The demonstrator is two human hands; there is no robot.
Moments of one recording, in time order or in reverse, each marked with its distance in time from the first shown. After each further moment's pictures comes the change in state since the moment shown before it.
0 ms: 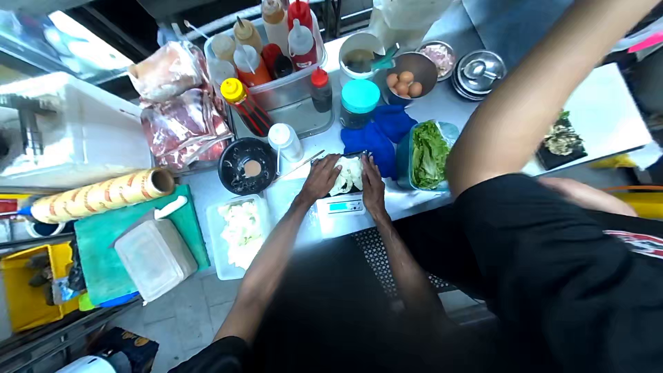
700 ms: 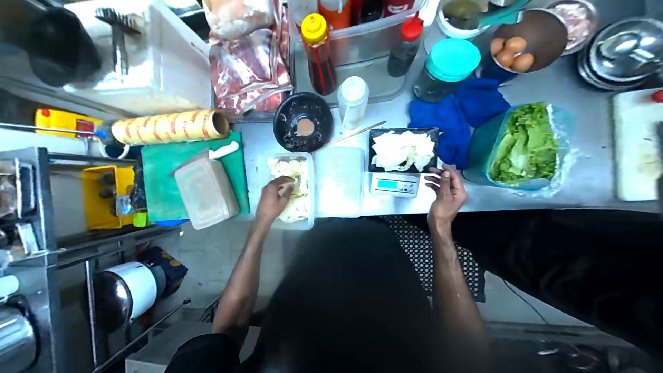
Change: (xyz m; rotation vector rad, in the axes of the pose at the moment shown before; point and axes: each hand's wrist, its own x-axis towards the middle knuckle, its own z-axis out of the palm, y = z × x) left_hand -0.273 -0.067 -0.126 -0.076 0.150 -0.636; right_hand -0.055 -0.025 -0.017 0.459 0.126 0.246
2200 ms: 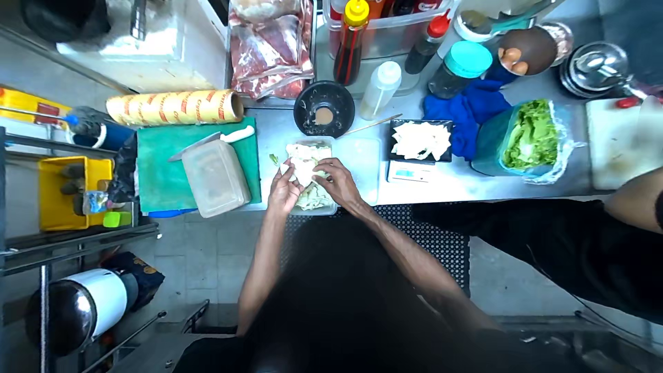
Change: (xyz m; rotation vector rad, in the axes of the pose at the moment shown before) left_hand -0.037 -0.033 -0.011 -1.593 0.067 -0.274; right_hand -0.111 -0.067 0.268 -0.319 -0.720 -0.203
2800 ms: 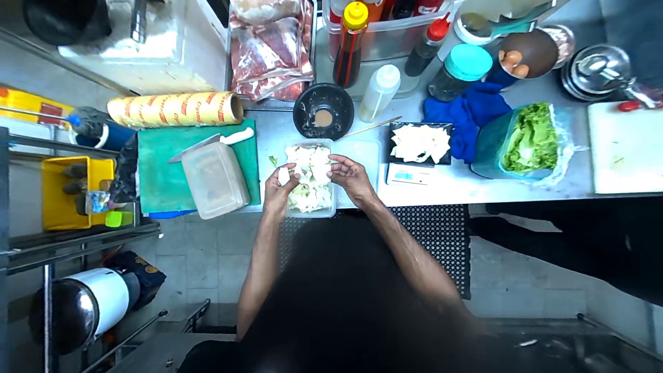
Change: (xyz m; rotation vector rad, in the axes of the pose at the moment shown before) left_hand 0.002 0.003 -0.013 0.451 -0.043 0.258; right_hand 0.002 0.006 -0.035 0.763 0.032 0.277
